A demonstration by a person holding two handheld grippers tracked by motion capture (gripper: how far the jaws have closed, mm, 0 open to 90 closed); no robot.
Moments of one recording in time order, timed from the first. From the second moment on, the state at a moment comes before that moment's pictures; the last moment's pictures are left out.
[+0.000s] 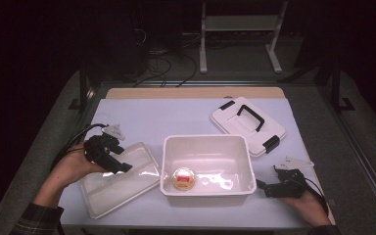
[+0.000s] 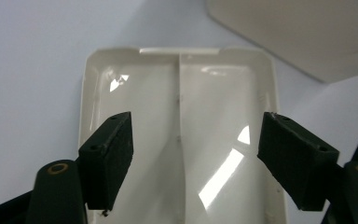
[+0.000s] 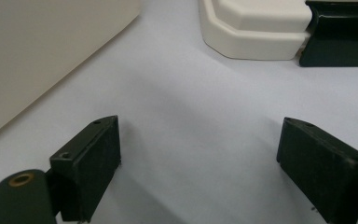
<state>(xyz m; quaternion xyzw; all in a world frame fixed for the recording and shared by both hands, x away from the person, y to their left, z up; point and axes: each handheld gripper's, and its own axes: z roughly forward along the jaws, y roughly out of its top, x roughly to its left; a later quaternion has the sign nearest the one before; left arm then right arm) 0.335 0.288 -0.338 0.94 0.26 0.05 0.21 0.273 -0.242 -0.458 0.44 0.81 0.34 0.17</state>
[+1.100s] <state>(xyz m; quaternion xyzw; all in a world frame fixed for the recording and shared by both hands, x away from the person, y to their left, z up) 0.326 0.296 -0.407 0.94 0.28 0.06 0.16 0.273 -0.242 -0.458 0.44 0.81 0.34 0.17</state>
